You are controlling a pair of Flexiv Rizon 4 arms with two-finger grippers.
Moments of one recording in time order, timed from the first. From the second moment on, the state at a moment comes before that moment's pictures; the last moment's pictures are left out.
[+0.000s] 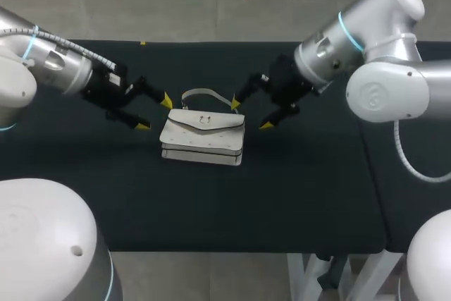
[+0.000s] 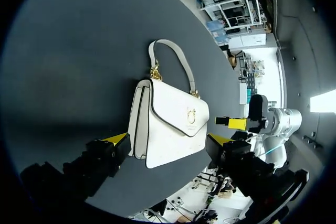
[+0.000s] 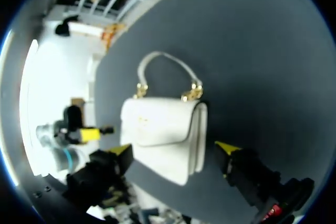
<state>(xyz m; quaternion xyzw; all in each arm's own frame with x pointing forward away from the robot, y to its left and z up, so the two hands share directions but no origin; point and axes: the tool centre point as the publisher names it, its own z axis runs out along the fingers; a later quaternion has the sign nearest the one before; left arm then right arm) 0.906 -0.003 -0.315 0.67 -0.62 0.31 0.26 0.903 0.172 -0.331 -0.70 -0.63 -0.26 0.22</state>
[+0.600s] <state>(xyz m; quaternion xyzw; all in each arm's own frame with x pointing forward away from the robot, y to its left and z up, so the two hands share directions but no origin) 0.913 0.003 -0.324 0.63 -0.61 0.34 0.33 0.907 0.186 -0.353 -0.69 -0.61 -0.27 0.28</state>
